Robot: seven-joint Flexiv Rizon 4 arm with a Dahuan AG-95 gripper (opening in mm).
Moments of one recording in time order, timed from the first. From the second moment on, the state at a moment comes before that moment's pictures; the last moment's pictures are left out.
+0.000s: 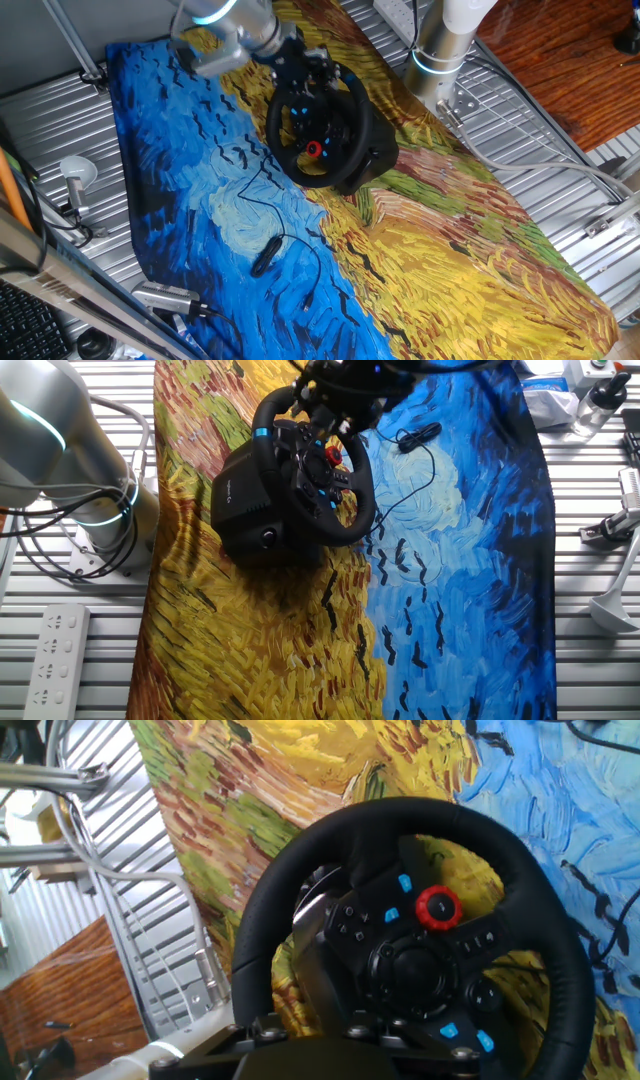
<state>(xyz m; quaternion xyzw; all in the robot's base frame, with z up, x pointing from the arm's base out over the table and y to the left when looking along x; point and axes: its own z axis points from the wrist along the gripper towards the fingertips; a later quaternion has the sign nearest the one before) 0.347 0.025 0.283 0.51 -0.82 -0.19 0.19</state>
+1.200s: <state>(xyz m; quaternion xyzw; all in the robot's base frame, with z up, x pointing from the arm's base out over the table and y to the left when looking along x) 0.351 0.018 0.280 0.36 -0.90 -0.14 0.18</state>
